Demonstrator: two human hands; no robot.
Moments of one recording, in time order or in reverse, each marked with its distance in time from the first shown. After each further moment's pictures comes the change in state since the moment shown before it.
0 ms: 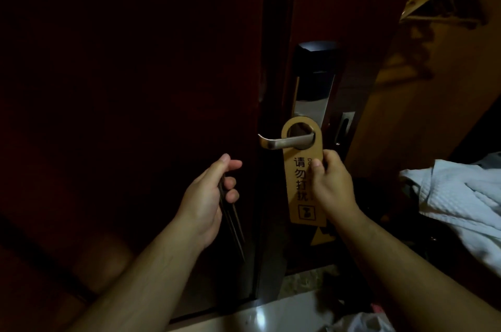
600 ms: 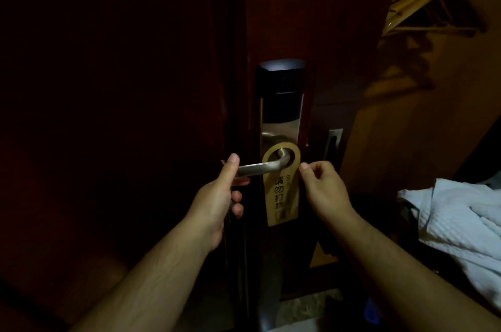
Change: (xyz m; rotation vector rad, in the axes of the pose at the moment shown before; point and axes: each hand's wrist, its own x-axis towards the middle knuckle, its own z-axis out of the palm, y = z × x) left_hand 0.045 0.000 0.089 0.119 0.082 -0.079; right_hand 0.069 0.022 -0.039 0.022 -0.082 0.131
